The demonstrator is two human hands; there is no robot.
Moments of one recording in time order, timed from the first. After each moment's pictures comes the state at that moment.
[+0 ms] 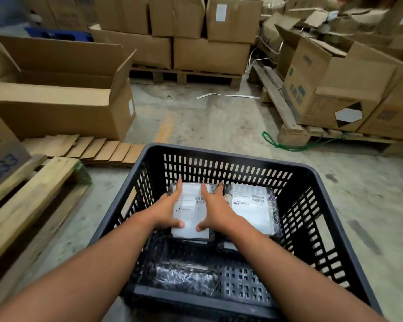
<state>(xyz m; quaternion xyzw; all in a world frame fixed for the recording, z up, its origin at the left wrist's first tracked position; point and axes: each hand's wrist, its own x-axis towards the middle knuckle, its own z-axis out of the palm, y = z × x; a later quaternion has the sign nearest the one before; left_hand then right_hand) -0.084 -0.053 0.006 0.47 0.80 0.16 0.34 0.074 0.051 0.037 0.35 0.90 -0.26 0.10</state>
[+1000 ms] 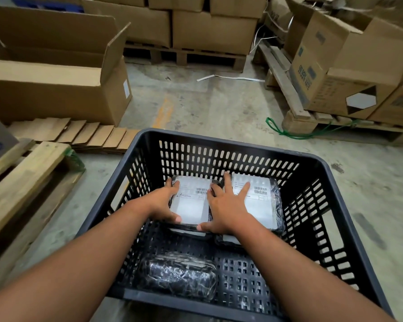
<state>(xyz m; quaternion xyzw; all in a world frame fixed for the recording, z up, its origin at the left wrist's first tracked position) -0.100 -0.037 -0.017 0.48 0.80 0.09 0.36 0.090 0.074 0.001 0.29 0.94 0.02 0.20</state>
